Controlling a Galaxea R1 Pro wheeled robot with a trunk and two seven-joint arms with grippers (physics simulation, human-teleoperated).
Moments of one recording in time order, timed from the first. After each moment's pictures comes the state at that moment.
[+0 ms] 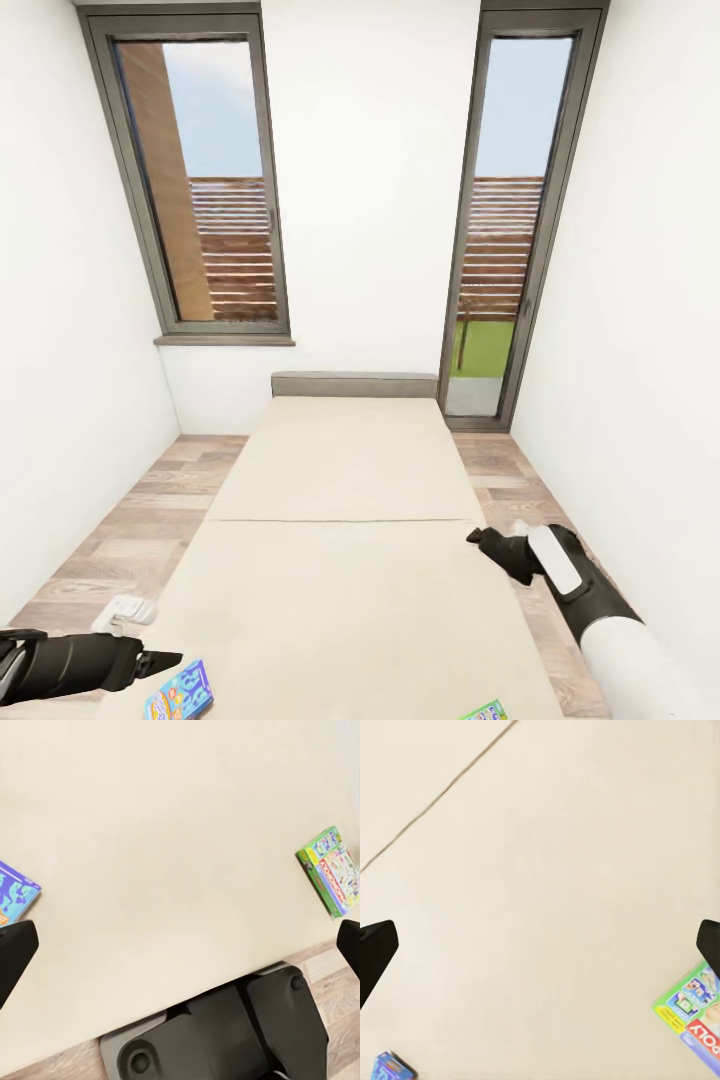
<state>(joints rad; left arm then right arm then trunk) -0.07 0.44 0.16 -1.44 0.01 0.96 -0.94 -0.65 -0.11 -0.07 -0.71 -0.79 0.72 -0.30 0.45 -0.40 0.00</state>
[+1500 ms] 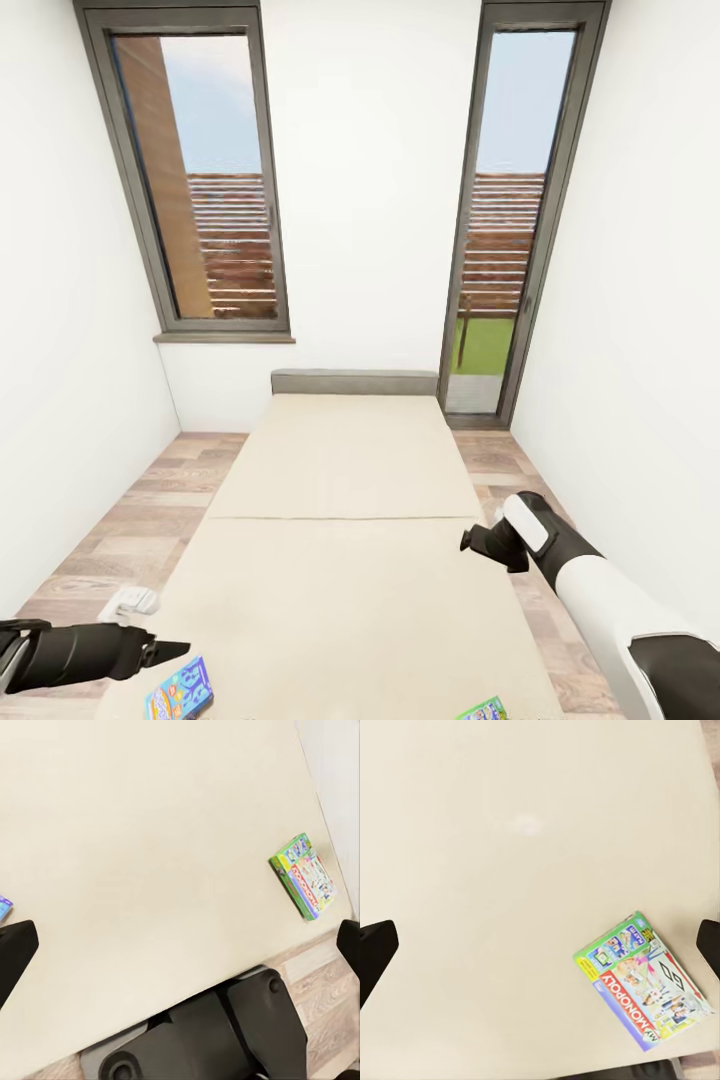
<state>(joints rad) -0.10 0.44 0.17 -1.44 0.01 0.97 -1.01 -0.86 -0.11 0.11 -0.45 -0.72 0.87 -0.35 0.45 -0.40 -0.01</state>
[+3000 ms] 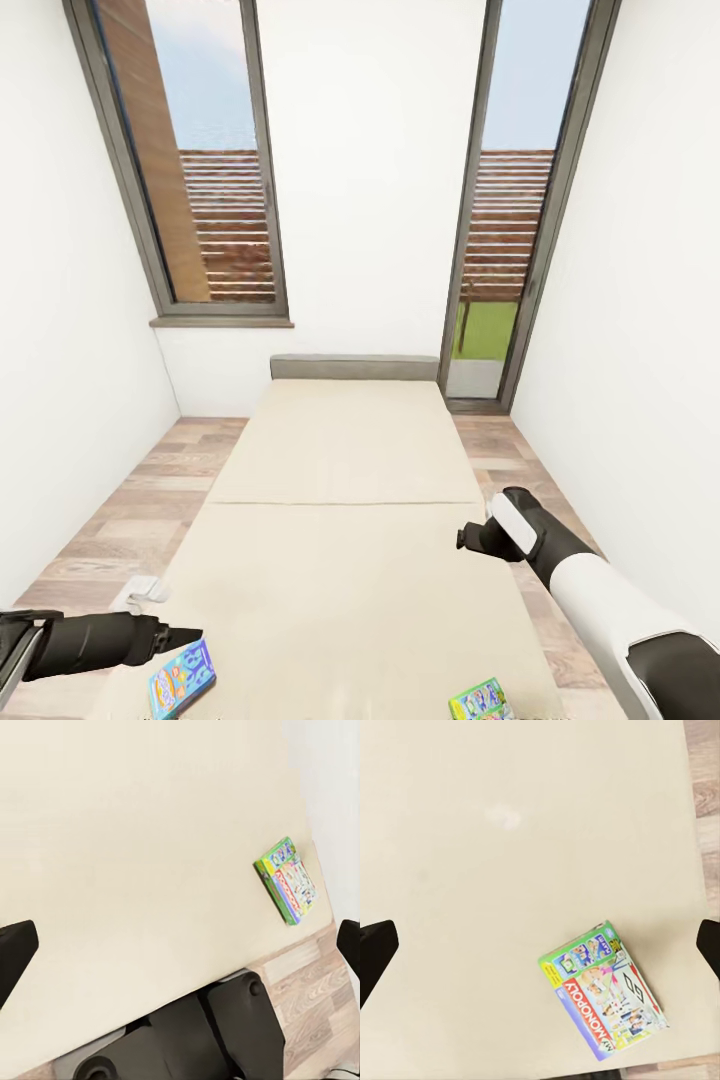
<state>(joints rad) -0.13 0.39 0.18 -1.44 0.00 0.99 -1.02 -0.86 -0.11 0.27 -0.49 -0.71 0.87 -0.35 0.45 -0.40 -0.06</state>
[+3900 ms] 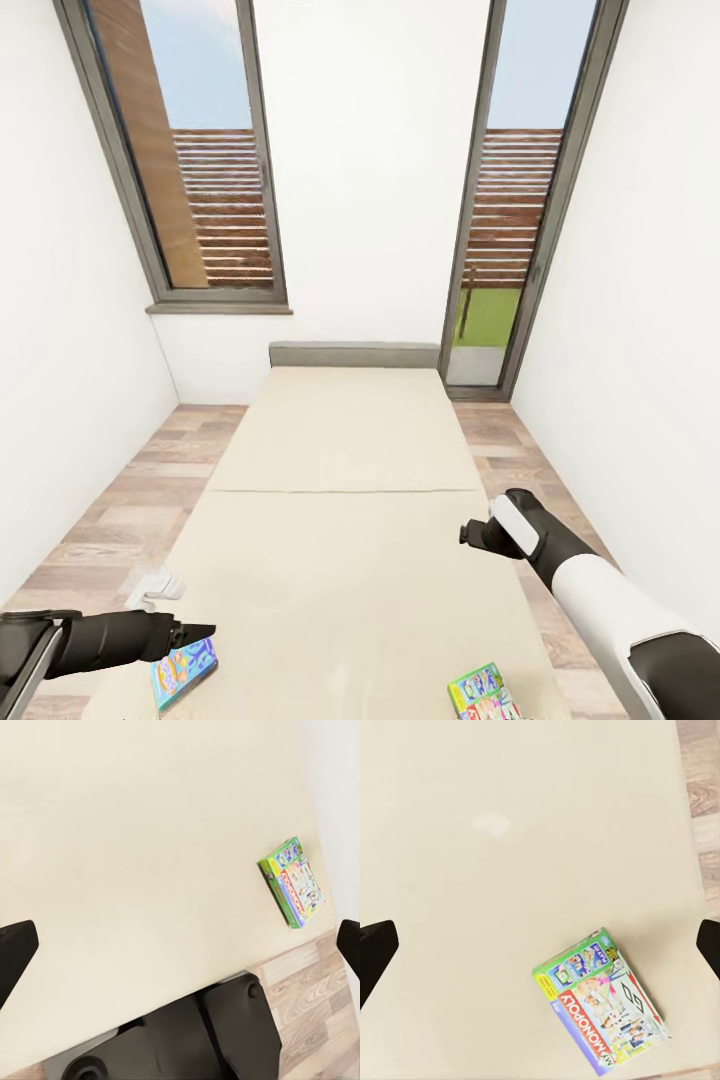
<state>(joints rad) -0.14 0.34 0.18 -1.44 0.00 0.98 -0.96 -0.86 -0.11 0.28 -0.48 -0.71 0.80 -0.35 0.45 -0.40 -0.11</state>
